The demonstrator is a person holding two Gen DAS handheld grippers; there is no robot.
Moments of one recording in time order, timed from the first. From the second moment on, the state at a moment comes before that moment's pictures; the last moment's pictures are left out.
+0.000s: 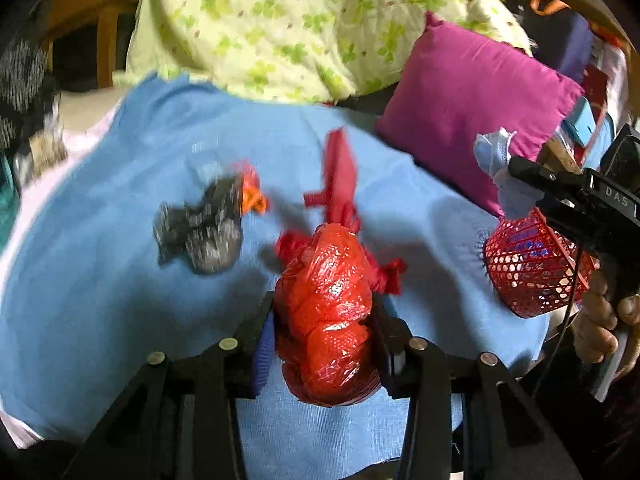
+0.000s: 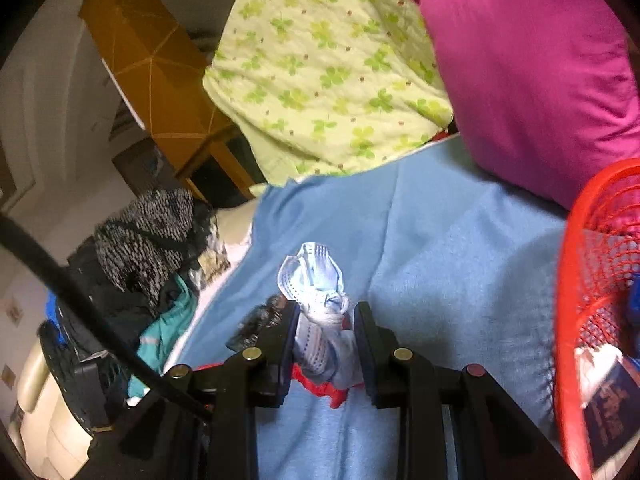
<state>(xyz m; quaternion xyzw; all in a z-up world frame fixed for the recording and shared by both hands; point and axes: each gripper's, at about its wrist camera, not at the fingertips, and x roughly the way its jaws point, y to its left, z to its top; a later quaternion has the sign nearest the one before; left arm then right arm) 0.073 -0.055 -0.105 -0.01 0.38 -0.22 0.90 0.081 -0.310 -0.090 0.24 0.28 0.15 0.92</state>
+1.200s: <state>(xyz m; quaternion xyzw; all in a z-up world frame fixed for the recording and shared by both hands) 0.044 -0.096 0.116 0.04 0.16 -0.31 0.94 -0.103 -0.436 0.006 0.27 0.13 -0.02 0.95</state>
